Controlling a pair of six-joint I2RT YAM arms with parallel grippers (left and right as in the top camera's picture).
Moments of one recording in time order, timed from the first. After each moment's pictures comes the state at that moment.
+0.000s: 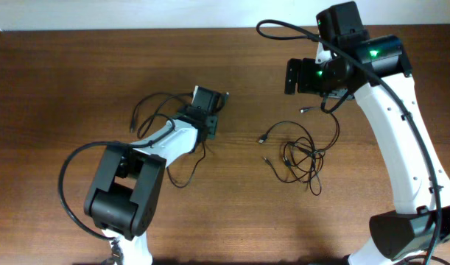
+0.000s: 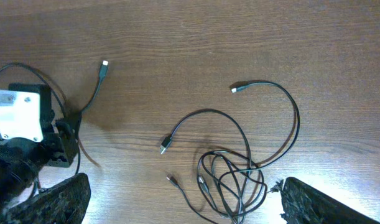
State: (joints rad) left arm -0.39 1.97 1.14 -0.27 -0.29 -0.15; right arm 0.27 1.79 1.99 -1.33 -0.01 0.34
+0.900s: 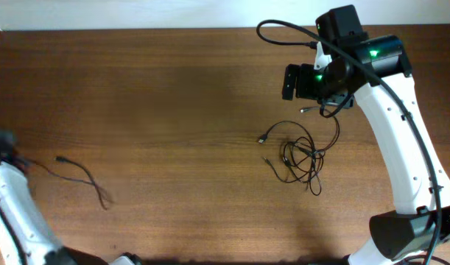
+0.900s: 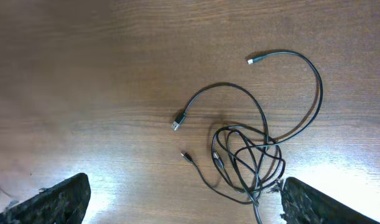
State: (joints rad) left arm 0.74 1.43 1.27 -0.67 -0.33 -0.65; right arm 0.27 1.79 1.99 -1.40 -0.09 0.39
